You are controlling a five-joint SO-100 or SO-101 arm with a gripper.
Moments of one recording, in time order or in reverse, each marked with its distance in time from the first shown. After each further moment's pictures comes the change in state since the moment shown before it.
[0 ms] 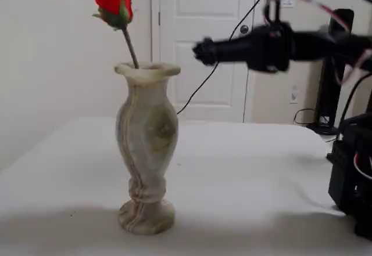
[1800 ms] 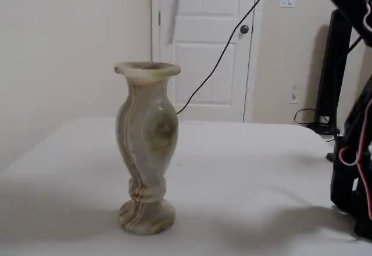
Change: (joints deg) arm 23.6 -44.8 -79.9 19.2 -2.9
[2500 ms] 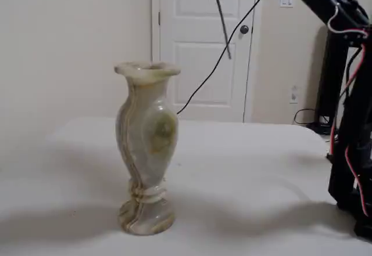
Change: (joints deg) arm 21.5 -10.6 0.9 4.0 -19.2
